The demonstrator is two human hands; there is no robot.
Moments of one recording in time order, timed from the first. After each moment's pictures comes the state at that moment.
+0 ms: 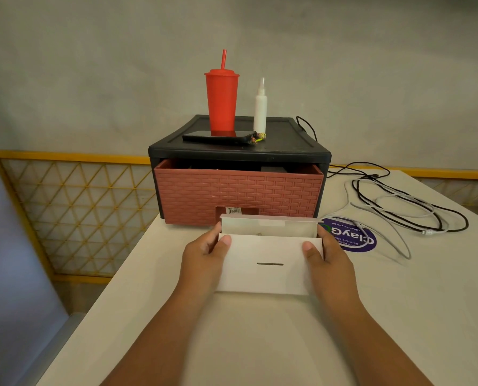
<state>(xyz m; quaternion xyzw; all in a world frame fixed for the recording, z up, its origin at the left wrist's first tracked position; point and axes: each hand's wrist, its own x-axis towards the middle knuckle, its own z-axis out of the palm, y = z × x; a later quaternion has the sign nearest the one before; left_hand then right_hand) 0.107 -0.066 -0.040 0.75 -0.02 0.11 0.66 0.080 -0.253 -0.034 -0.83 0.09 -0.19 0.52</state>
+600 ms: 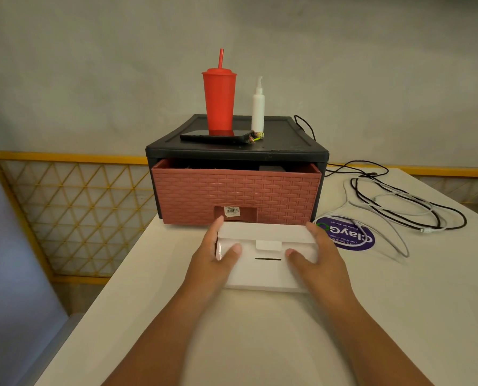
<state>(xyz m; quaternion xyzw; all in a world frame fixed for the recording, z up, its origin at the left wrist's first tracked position) 0.106 -0.069 -0.045 0.78 -0.07 0.07 0.61 0.079 -0.250 -0.036 -0.84 0.07 -0.18 0.52</state>
